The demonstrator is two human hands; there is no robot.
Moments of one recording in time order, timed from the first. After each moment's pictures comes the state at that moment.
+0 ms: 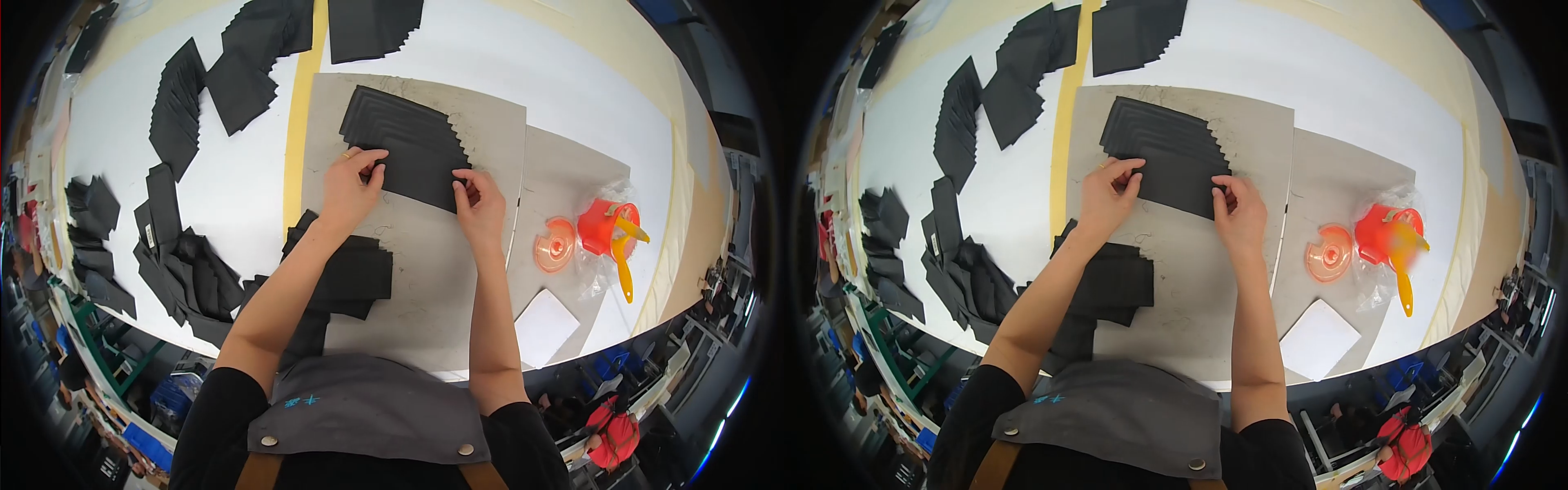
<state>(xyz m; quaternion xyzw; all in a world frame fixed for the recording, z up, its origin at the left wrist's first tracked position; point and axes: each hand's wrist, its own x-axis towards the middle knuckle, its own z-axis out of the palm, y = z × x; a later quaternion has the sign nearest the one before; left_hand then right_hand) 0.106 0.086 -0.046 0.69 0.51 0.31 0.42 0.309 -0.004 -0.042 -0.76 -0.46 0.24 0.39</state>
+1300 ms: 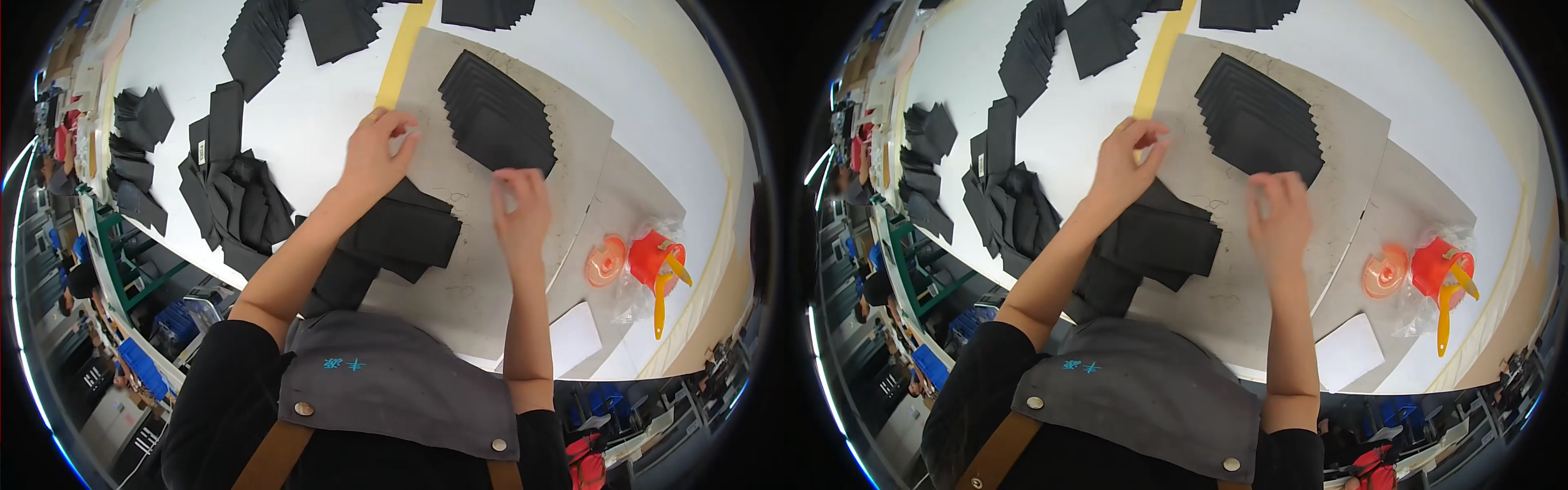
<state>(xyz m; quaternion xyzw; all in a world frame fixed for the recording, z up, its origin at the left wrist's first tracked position) 0.030 0.075 -0.003 0.68 0.57 0.27 0.36 0.255 -0.015 -0.009 -0.70 -0.62 0.21 0.28</state>
